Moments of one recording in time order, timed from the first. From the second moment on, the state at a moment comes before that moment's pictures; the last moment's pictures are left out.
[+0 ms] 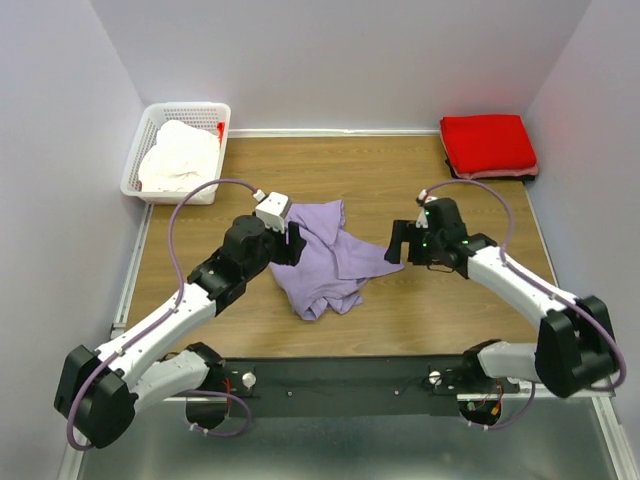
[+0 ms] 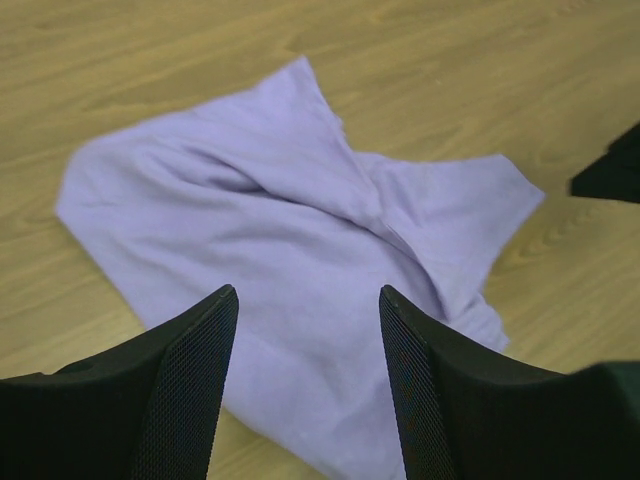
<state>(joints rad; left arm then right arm) -0.61 0.98 0.66 -0.05 -0.04 -0.21 0.35 1.25 0.77 -0.35 -0.10 0.37</state>
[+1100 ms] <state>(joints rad) -0.77 1.23 0.71 -0.06 -0.11 -0.37 0.50 1.58 0.82 -0.27 0.14 0.45</state>
